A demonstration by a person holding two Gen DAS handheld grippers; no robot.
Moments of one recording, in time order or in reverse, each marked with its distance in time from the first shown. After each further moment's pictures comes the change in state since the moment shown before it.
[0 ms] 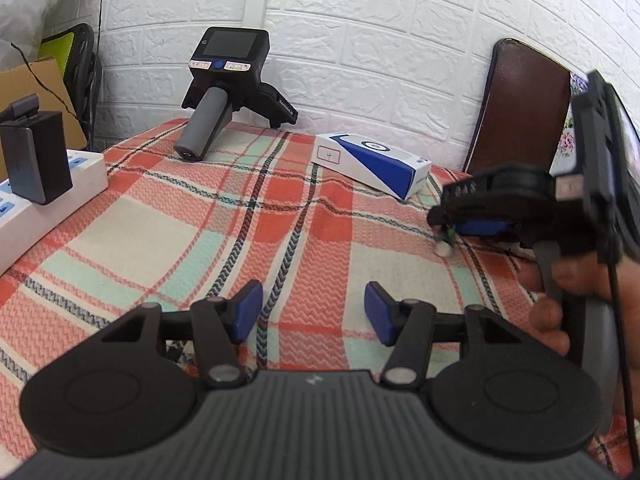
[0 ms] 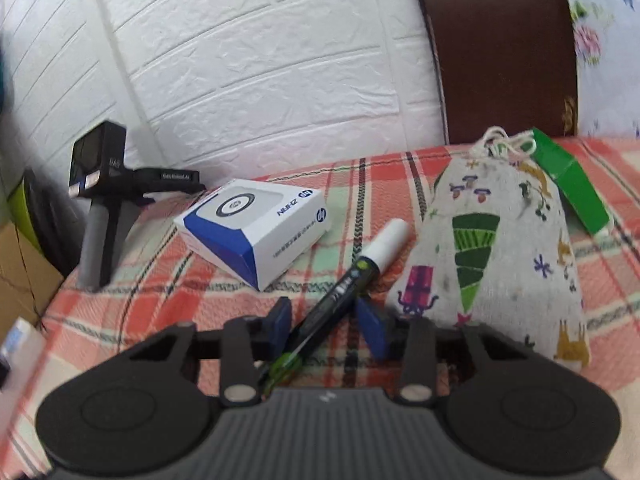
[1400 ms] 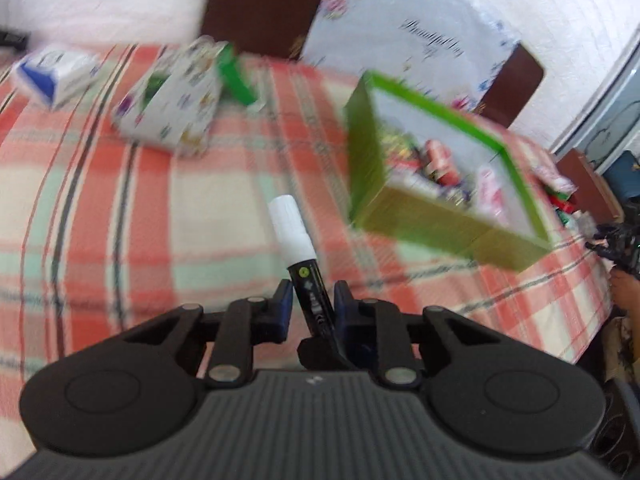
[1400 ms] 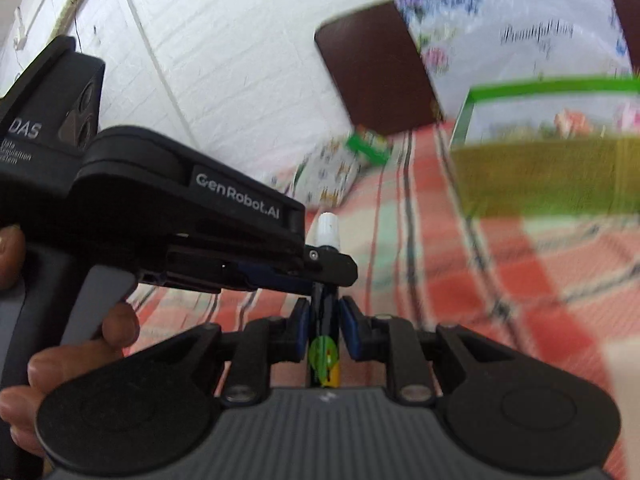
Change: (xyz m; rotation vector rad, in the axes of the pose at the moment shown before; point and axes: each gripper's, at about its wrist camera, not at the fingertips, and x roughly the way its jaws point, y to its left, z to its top) left arm -0.048 -0.237 0.019 0.090 0.435 -0.433; right arm -0.244 -0.156 -0.110 0.090 -0.160 0.144
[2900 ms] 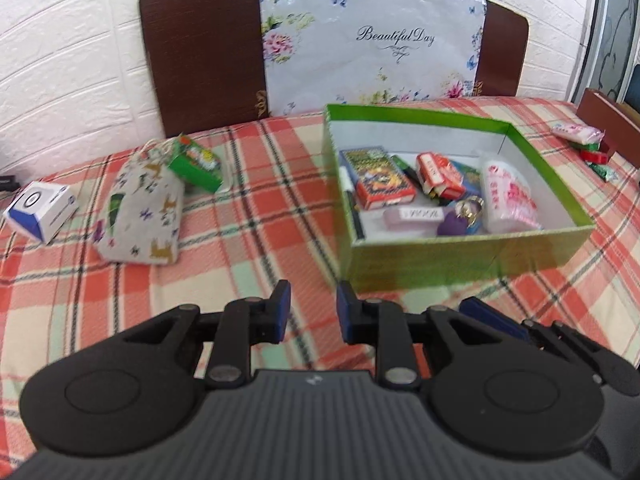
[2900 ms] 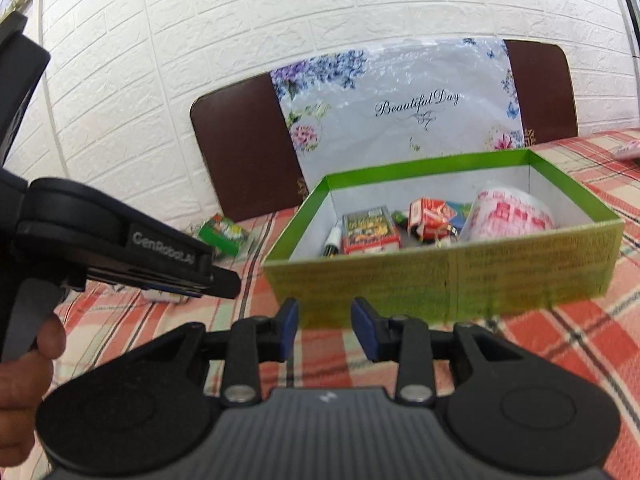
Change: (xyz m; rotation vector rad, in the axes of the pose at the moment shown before) left arm 0.032 -0.064 0.010 0.284 -0.079 0.217; right arm -0.008 -0.045 0.023 0.011 -0.084 -0.312
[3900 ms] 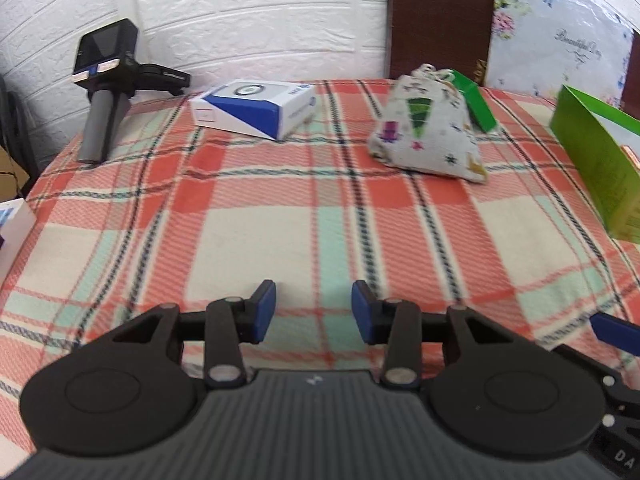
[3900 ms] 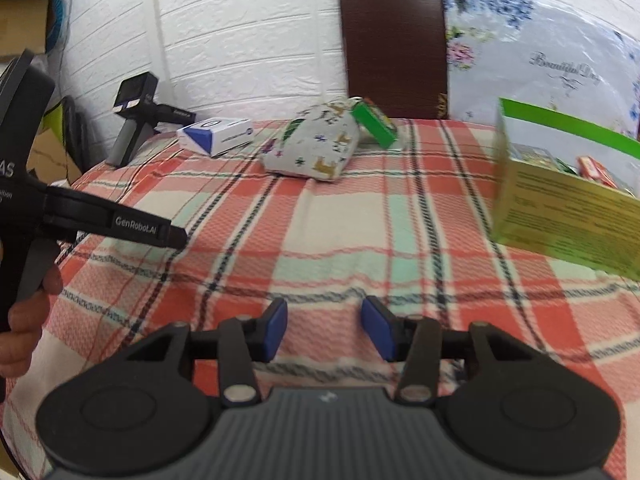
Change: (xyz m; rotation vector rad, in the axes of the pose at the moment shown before) left arm 0.003 0.198 -0.073 -0.173 0.010 0.275; right arm 0.039 0.138 -0.042 -0.287 0.236 0.122
